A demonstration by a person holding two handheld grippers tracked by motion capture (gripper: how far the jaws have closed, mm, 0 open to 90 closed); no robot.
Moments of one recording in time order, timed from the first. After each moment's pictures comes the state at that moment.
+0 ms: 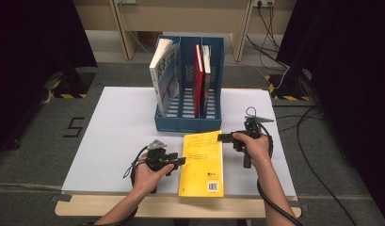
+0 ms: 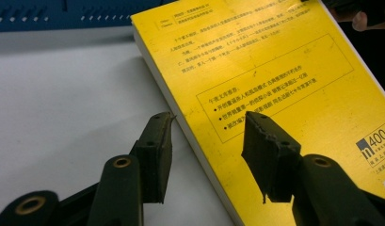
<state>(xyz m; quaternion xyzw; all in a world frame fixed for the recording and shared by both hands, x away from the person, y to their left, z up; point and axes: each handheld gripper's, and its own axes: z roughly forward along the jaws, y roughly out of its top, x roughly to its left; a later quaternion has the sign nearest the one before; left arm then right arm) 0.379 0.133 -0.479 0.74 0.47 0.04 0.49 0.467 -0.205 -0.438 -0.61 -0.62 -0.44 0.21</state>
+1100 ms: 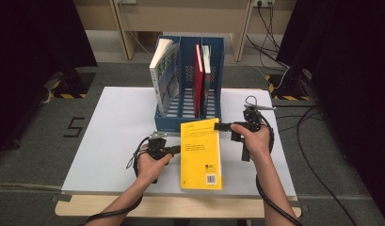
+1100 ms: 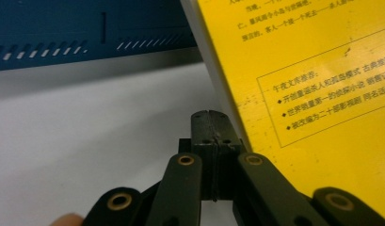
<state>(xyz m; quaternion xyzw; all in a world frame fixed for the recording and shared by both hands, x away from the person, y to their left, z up) 0.409 0.131 -0.474 0.73 0.49 0.06 0.47 0.457 -0.186 -0.383 -0.55 -0.66 -0.50 0.15</state>
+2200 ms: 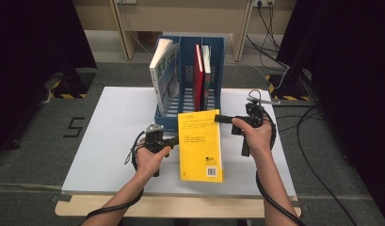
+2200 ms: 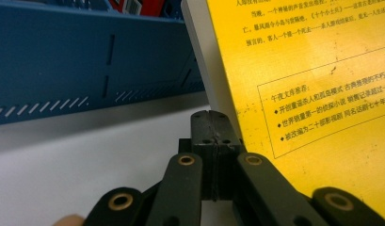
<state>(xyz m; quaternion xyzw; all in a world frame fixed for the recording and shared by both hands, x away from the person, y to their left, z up) 0.417 0.136 -0.448 0.70 0.49 0.07 0.52 0.456 -0.185 -0.358 -0.51 -0.66 -0.54 0.11</state>
